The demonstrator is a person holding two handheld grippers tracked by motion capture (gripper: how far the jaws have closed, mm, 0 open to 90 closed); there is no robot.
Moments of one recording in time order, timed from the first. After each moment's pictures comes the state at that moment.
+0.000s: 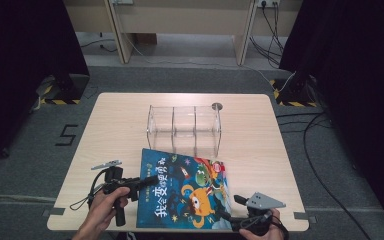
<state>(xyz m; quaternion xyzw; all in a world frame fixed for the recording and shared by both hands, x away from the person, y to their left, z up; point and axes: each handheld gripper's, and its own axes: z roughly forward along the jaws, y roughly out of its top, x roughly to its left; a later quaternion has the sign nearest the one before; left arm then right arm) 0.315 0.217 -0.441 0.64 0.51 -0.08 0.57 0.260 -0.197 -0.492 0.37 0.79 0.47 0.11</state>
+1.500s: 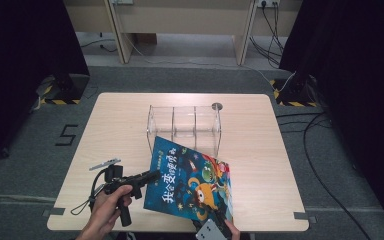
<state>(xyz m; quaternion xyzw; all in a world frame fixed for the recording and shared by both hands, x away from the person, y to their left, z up) 0.303 0.202 -0.420 0.60 0.54 -0.07 0.59 0.207 -0.088 -0.491 0.21 0.82 0.39 0.36</state>
